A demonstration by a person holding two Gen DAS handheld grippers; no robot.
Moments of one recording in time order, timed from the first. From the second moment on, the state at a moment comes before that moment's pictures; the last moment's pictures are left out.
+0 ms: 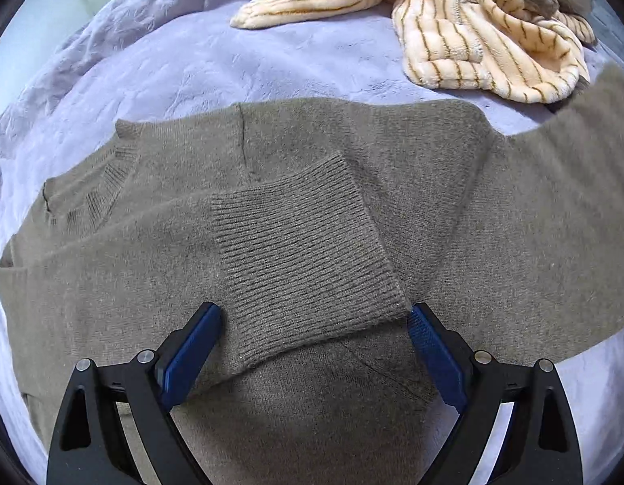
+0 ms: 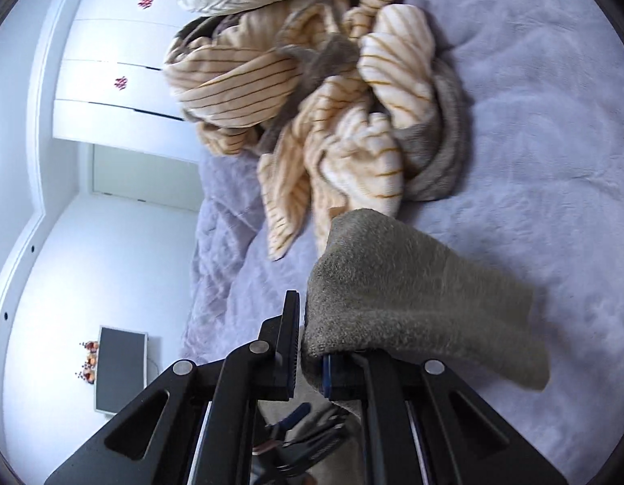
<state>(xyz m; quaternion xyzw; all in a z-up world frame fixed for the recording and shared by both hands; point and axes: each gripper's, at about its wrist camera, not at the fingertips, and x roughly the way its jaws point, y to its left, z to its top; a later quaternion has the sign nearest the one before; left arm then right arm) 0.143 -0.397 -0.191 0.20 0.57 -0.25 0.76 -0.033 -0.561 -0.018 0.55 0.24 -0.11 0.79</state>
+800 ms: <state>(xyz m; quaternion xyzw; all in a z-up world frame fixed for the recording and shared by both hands) 0.234 -0.123 -0.144 0.18 0.56 -0.16 0.79 0.149 -0.314 -0.029 0.37 0.41 -0.02 0.83</state>
